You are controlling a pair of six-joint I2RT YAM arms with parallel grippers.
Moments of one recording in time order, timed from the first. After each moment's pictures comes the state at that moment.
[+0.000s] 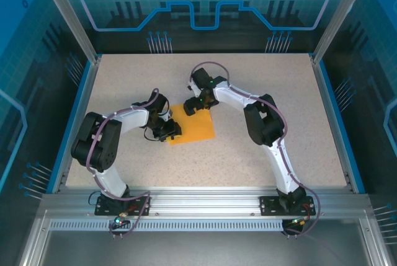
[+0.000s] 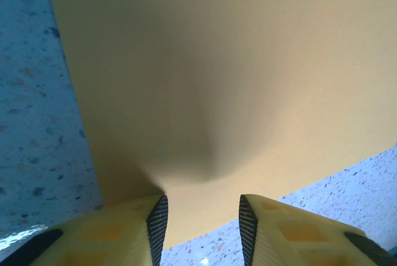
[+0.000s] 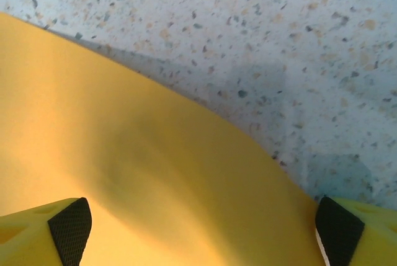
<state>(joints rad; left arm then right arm) -0.28 1.74 0.95 -0.55 0.44 -0.58 0.60 2.34 1.91 -0.76 -0.12 0.12</state>
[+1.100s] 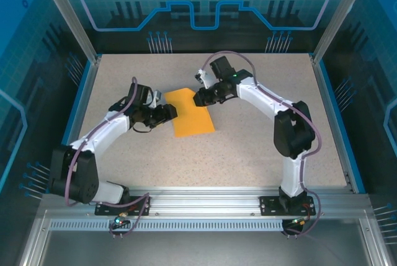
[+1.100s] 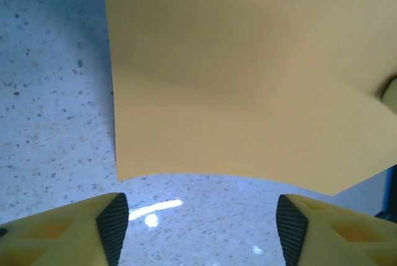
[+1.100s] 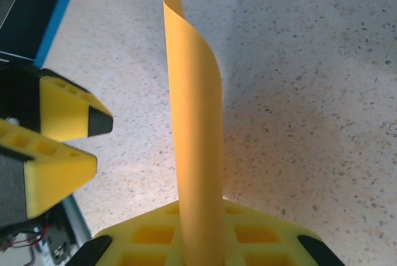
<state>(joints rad) -0.19 1.38 0.92 -0.49 0.48 -0.59 0.52 1.95 1.64 -0.70 -0.60 0.17</state>
